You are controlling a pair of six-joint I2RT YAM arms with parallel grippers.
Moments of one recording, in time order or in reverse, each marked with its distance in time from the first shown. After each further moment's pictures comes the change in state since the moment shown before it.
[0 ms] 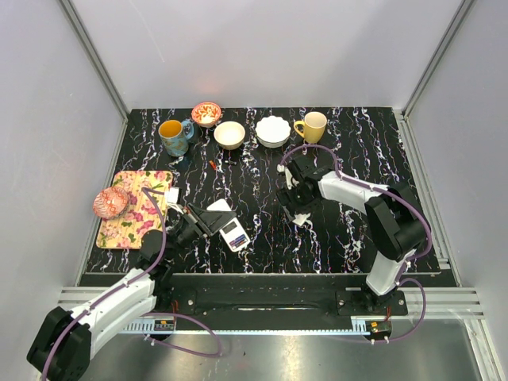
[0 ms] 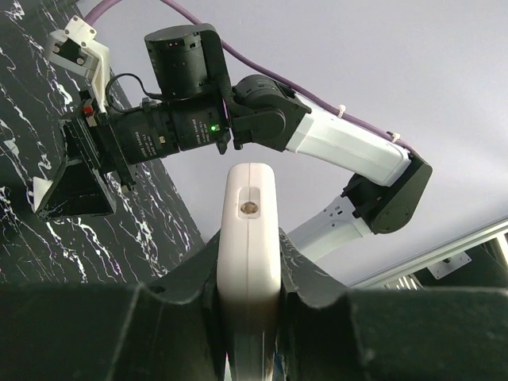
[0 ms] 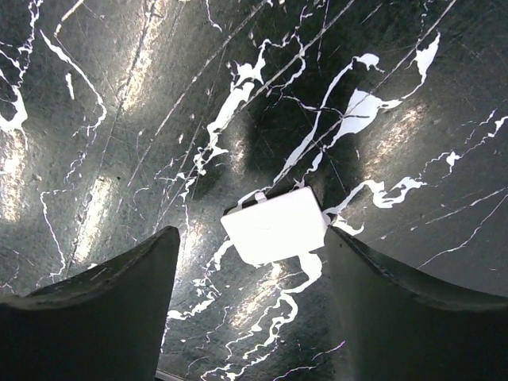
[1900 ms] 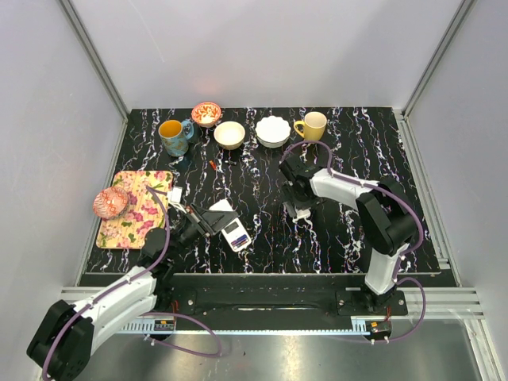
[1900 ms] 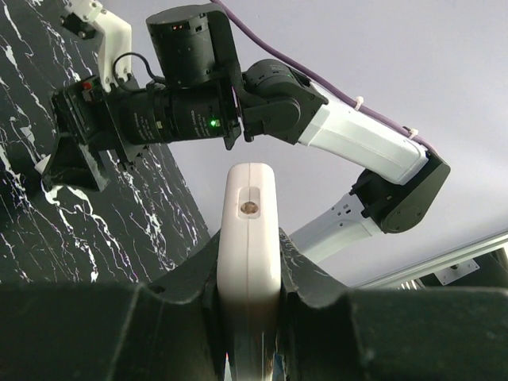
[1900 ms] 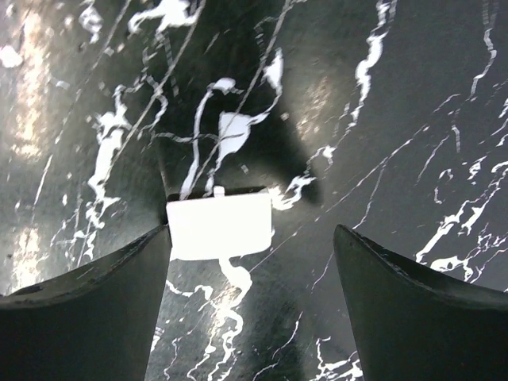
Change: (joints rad) left arm -0.006 0.051 0.000 0.006 -0.010 -0.001; right arm 0.049 0.071 0.075 -0.064 0.341 0.072
